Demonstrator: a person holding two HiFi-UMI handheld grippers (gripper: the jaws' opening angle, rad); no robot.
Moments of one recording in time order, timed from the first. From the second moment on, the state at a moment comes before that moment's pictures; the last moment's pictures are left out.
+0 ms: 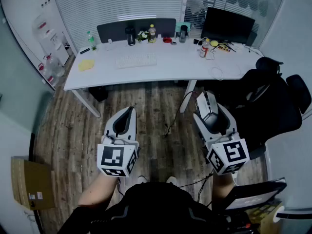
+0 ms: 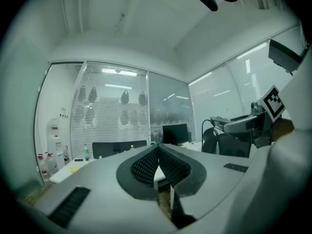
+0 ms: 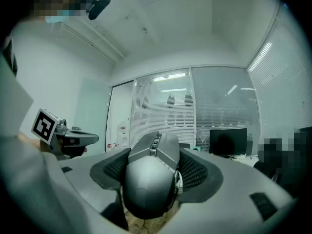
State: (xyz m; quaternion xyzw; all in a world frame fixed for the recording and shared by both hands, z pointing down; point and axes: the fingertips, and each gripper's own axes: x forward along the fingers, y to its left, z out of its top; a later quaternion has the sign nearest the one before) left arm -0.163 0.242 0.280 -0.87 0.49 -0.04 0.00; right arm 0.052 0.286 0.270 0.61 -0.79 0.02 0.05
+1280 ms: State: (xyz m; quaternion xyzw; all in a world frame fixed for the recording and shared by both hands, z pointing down) left arm -0.098 0.264 0.291 -0.86 0.50 -0.05 0.00; right arm 0.104 0.298 0.271 0.57 -0.82 0.02 0.02
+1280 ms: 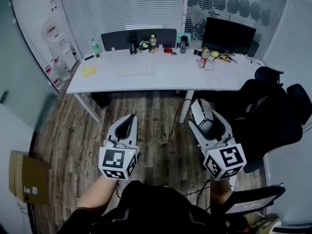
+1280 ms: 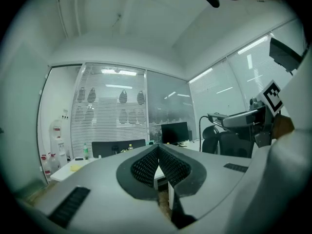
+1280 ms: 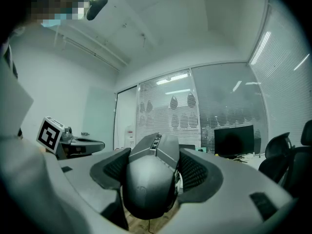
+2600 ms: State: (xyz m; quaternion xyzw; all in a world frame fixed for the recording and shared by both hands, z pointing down) left arm -0.107 -0.010 0.299 -0.89 0.45 -0.02 -0.03; right arm 0.070 0.059 0.263 0.59 -0.81 0.02 0.04
